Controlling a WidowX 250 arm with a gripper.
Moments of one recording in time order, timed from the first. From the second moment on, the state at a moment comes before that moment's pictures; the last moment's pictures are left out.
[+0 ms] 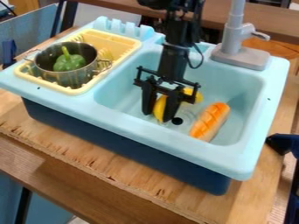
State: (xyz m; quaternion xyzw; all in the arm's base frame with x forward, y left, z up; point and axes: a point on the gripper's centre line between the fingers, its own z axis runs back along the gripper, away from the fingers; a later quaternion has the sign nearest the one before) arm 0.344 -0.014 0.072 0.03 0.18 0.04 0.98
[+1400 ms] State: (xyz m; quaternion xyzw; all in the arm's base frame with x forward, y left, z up) arm 0.303 -0.025 0.091 -0.03 0.16 0.12 0.98
